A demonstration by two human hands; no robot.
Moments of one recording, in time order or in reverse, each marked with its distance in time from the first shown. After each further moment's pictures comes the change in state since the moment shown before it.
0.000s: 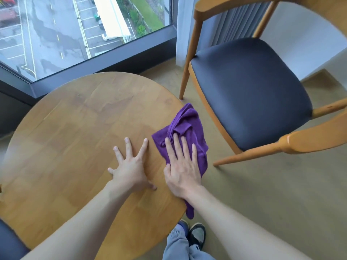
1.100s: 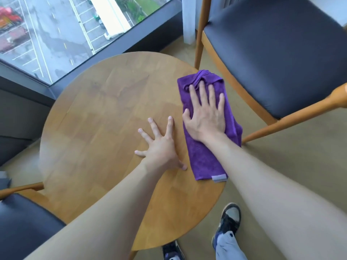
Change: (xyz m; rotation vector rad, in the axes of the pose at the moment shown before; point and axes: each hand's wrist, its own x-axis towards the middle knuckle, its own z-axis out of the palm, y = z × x) left_hand 0.005 0.004 -0.003 0.060 -0.078 -0.001; right_hand 0.080 -0.011 -0.006 -0.088 0.167 0.230
